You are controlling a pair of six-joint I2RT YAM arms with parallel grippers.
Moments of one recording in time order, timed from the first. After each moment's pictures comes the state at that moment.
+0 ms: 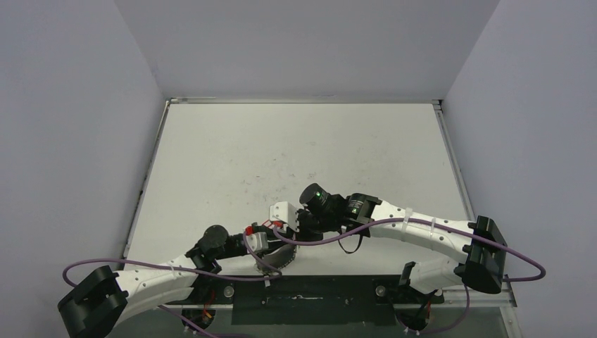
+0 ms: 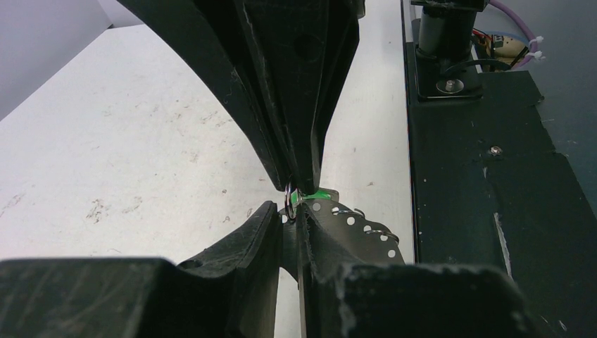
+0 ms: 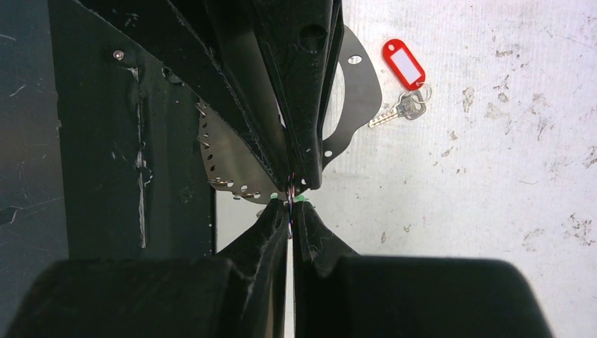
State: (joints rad) left arm -0.90 0.83 0.01 0.85 0.49 0.15; right arm 1.12 1.35 1.04 -0.58 -0.31 -0.38
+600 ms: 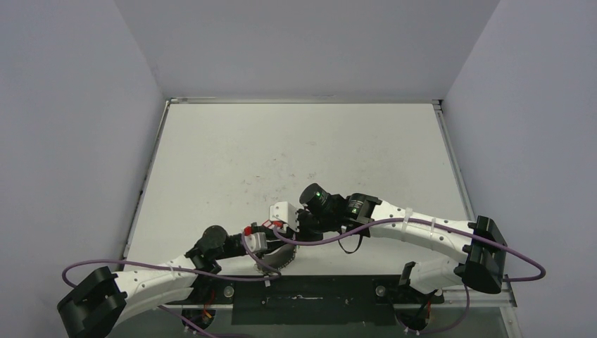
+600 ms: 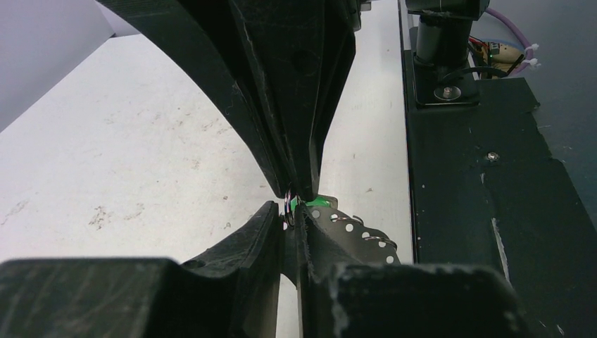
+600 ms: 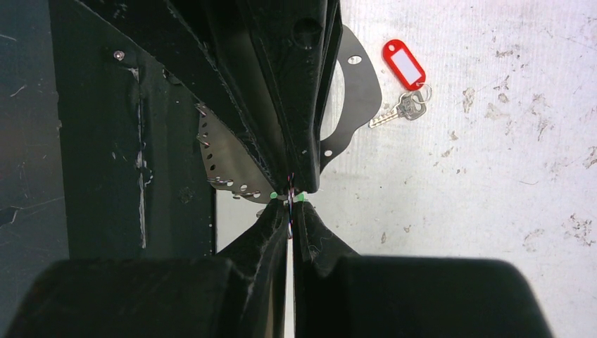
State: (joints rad) left arm -0.90 0.82 0.01 0.86 0.49 0.14; right arm 1.12 1.35 1.04 -0.58 -0.31 -0.38
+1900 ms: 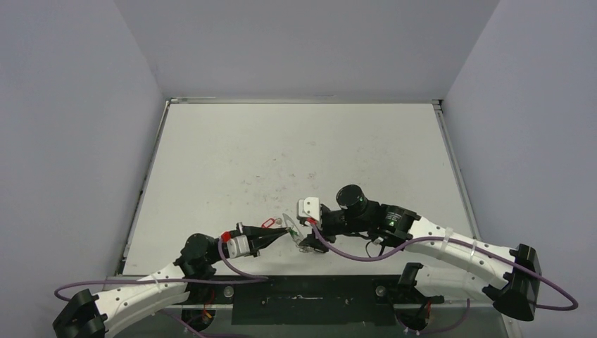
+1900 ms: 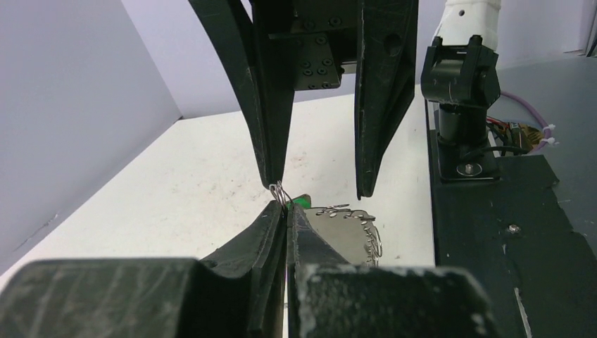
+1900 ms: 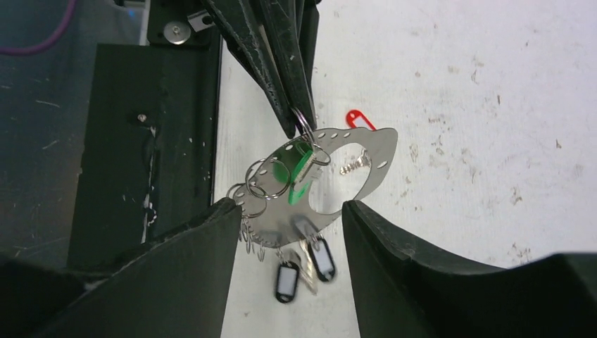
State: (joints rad) left arm -0.92 0.56 0.01 0.84 0.42 0.13; right arm 1.04 1.05 0.82 -0.34 -0.41 -0.35
